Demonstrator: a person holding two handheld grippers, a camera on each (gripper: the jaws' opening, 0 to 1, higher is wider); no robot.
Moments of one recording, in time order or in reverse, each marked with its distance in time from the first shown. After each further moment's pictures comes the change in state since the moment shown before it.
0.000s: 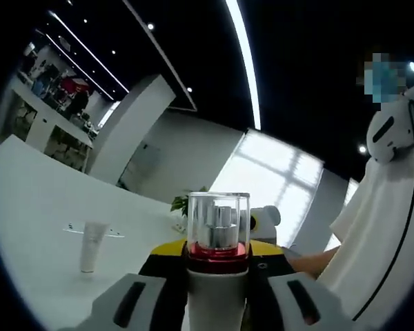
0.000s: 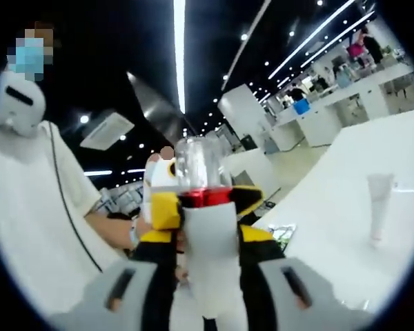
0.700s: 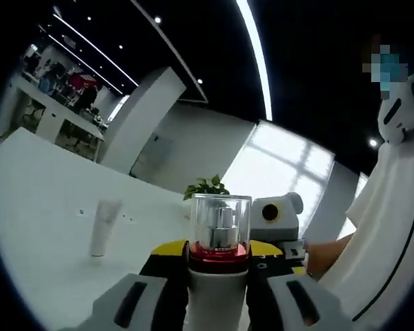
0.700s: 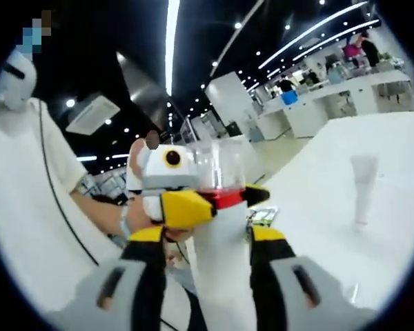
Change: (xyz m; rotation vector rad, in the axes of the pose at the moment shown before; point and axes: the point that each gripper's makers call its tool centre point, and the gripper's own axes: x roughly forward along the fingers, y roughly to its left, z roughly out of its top) left arm 0.001 0.035 -0.043 -0.005 0.044 0.079; right arm -0.011 -0.024 -0.041 -0.017 0.085 -0.106
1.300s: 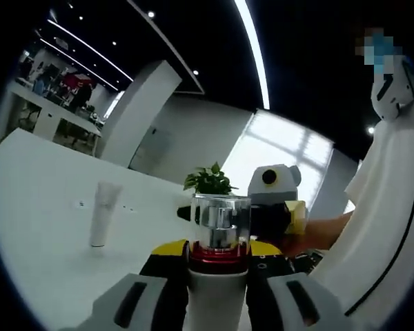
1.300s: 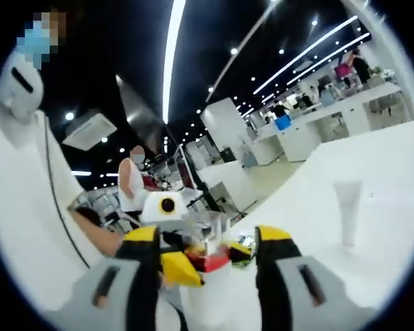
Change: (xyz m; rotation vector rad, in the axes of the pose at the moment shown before) left arm 0.001 0.003 -0.029 0.045 0.067 -0.010; right arm -0.001 -0.014 0.034 -0.057 -0.132 -0.029
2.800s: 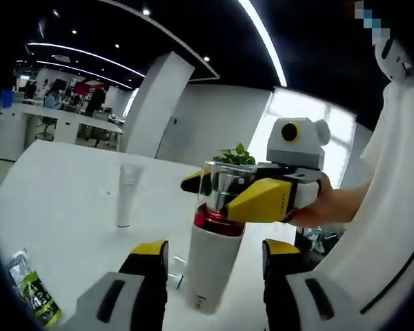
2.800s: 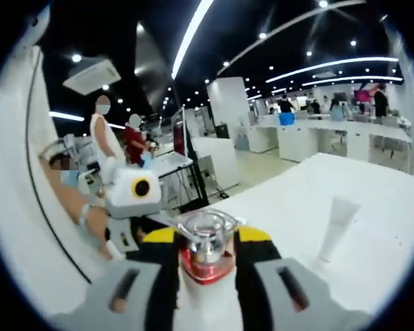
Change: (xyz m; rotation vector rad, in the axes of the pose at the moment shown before) left arm -0.023 0.016 -0.039 0.076 0.076 0.235; right arm 0.005 -0.006 -0.023 -0.270 0.176 -0.083
